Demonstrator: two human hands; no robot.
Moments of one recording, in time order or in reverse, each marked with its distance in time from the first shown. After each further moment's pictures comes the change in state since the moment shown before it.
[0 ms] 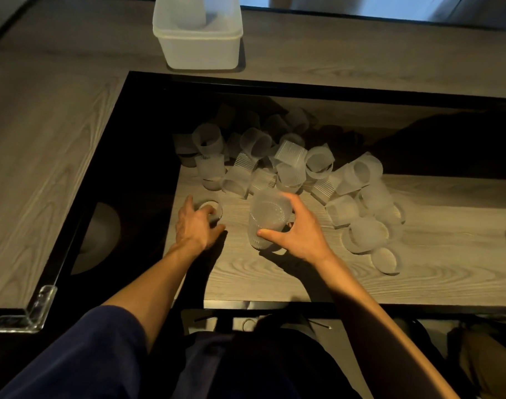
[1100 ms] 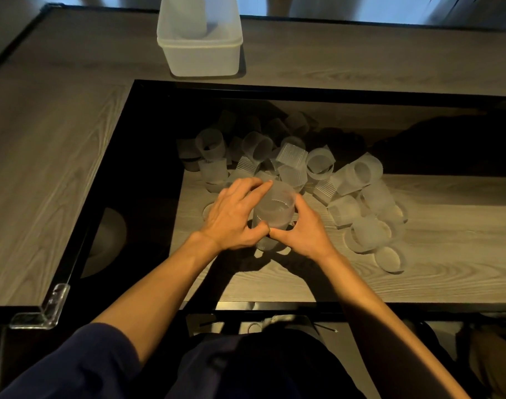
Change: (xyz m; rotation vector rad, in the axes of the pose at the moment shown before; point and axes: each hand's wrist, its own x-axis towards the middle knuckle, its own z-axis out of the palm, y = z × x) left_hand -0.029 0.063 -0.043 -0.037 0.310 1.007; right_hand -0.001 -0.005 -0.001 0.065 0.012 -0.024
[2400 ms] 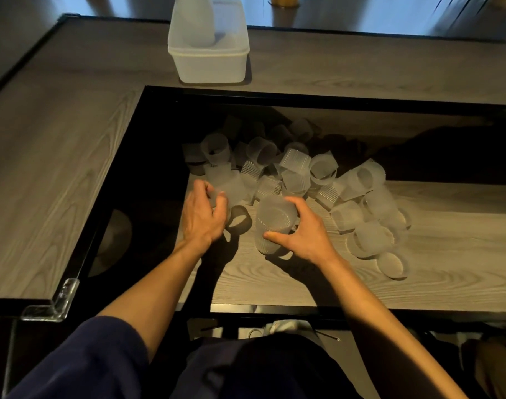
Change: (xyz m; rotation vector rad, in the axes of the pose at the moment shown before) left_hand -0.026 -0.024 -0.007 -0.153 0.291 -0.778; right_hand -0.001 -0.001 0.001 -0.095 0.001 0.026
